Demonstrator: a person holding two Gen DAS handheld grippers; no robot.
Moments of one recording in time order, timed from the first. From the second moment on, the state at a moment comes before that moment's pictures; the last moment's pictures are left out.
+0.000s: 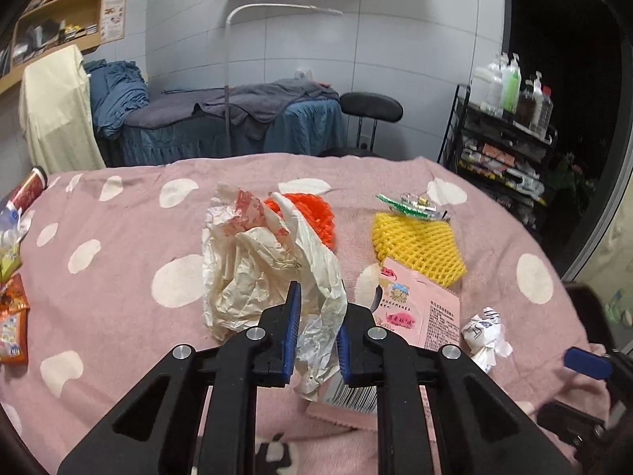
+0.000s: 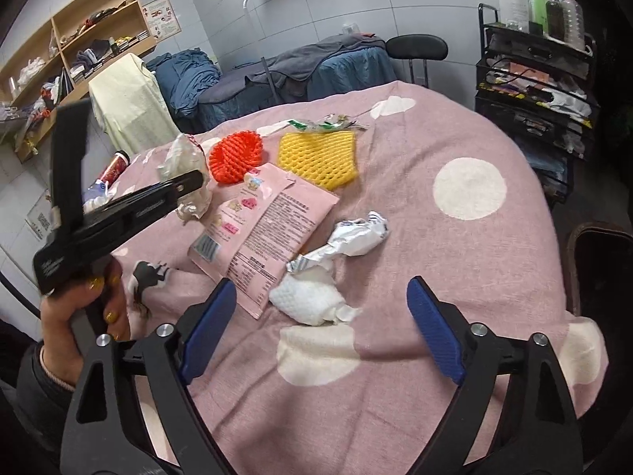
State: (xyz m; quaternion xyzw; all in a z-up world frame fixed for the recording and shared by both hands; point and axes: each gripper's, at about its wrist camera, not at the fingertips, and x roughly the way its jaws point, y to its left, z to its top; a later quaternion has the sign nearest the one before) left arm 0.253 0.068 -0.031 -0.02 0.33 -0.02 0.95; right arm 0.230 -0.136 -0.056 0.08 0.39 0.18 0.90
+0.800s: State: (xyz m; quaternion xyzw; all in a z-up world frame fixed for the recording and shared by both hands) left arm 0.159 0.114 -0.019 -0.08 0.28 -0.01 0.96; right arm 0.337 -0.080 -0.101 0.14 0.50 0.23 0.82
